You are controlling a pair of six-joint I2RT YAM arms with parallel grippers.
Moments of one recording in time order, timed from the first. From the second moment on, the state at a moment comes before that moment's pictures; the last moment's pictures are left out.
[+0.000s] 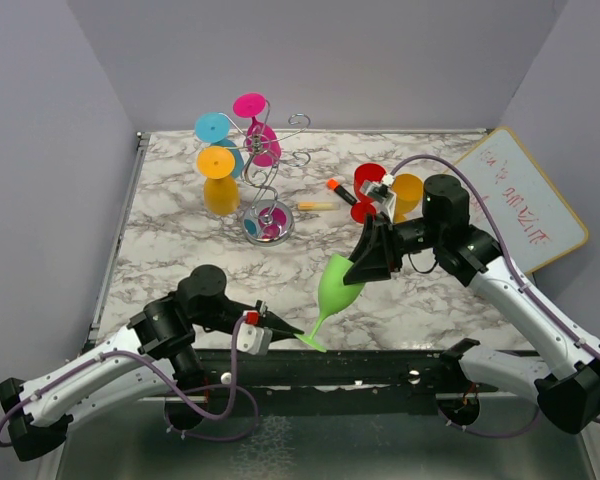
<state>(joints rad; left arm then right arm) -0.99 0.58 0.60 -0.29 0.80 0.55 0.54 1.07 1.00 -0.23 -1.23 0.45</state>
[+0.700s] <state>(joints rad) -0.99 0.60 0.59 -0.29 0.80 0.59 0.54 1.07 0.99 -0.23 -1.27 0.48</state>
